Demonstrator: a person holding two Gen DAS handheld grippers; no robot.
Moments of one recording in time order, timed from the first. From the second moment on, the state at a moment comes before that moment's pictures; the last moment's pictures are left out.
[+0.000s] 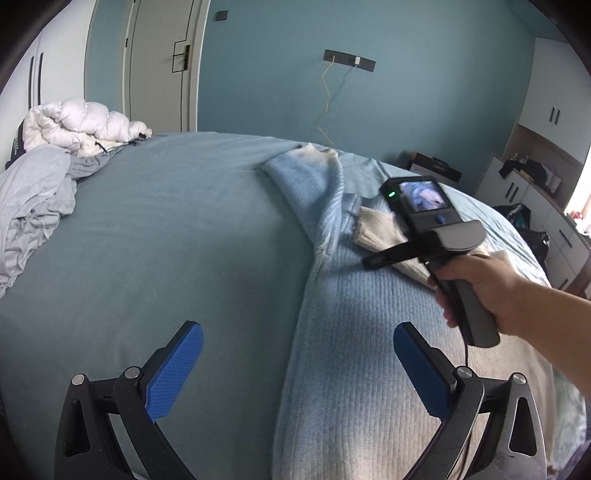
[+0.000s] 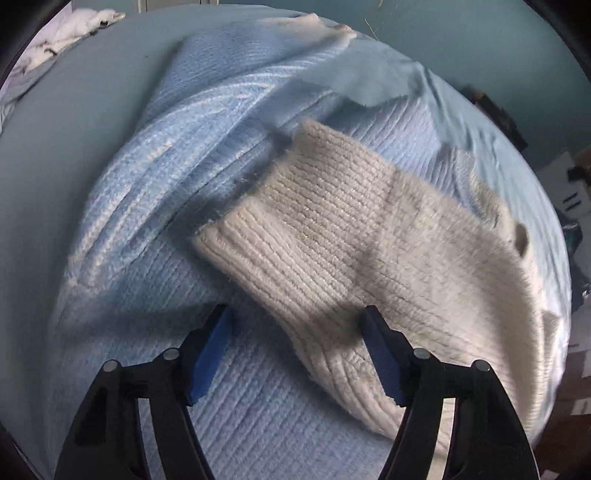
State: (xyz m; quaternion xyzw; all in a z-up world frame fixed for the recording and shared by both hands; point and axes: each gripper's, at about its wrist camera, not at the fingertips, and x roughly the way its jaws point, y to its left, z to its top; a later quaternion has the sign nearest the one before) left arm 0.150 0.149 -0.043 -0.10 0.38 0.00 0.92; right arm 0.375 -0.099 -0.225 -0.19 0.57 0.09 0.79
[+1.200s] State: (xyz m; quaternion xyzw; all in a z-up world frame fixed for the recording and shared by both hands) left arm 0.159 0.120 -0.064 -0.05 0.41 -0.01 0.91; right arm 0.378 -0.430 -0.227 0.10 0.60 -0.11 0.79
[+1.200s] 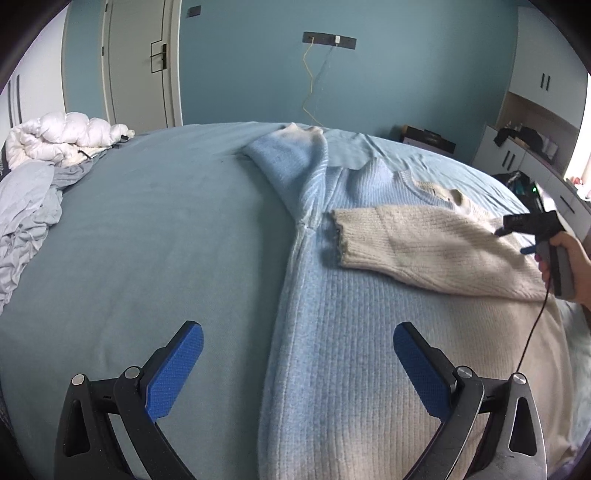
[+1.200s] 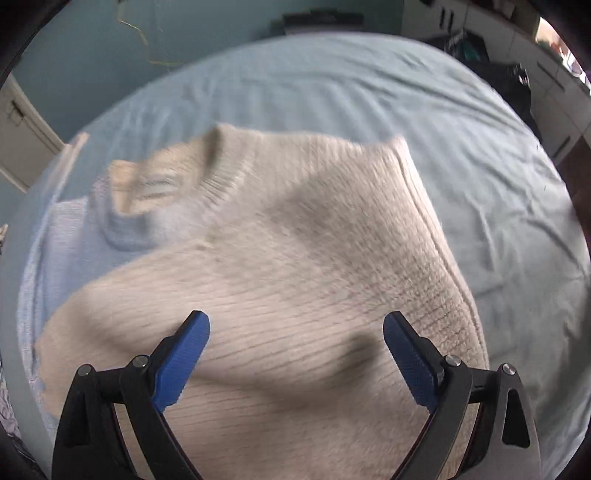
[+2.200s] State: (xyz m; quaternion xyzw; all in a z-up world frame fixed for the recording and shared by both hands) left arm 0.172 0.098 -0.090 0.02 0.43 -0.01 0.90; right arm 0.465 -0.491 -0.254 0.08 0.51 -0.20 0.83
